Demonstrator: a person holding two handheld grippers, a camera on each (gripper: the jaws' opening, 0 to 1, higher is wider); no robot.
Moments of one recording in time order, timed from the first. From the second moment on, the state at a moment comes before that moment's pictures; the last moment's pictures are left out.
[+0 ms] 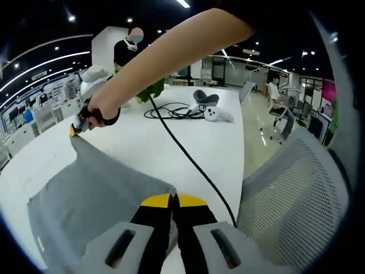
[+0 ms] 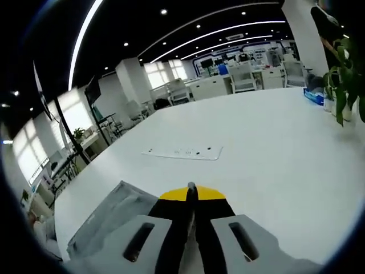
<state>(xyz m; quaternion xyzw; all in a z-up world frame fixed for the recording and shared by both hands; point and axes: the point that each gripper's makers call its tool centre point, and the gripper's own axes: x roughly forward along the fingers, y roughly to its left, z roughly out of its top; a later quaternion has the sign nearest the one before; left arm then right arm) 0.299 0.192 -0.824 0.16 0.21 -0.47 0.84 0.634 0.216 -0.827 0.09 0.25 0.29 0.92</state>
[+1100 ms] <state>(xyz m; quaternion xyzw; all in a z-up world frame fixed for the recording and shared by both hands) 0.286 0.333 -0.809 0.11 0.24 -0.36 0.89 0.611 0.351 -0.784 0.10 0.24 0.32 0.91</state>
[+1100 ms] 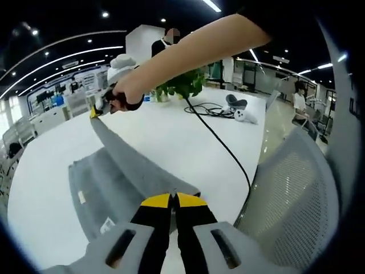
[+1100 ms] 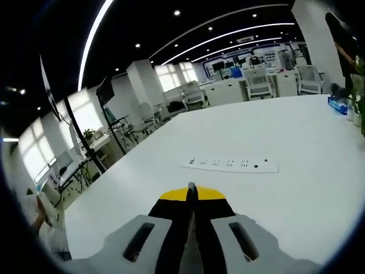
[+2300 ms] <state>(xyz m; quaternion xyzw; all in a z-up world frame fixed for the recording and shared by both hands) 0.279 0.424 -0.811 0.04 0.25 -0.33 0.91 0.614 0.439 -0.798 0.07 0.25 0.32 0.91</state>
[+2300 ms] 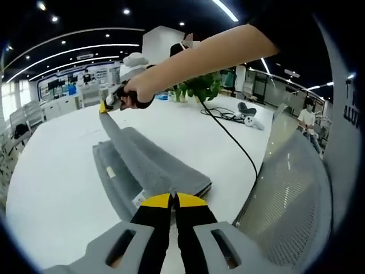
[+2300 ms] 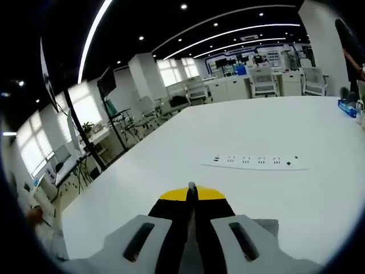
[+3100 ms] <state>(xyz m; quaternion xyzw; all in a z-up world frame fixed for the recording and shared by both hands) 0.283 0.475 -0.887 -0.12 0.34 -0.25 0.90 0.620 0.475 -0.859 0.07 0.27 0.32 0.90</state>
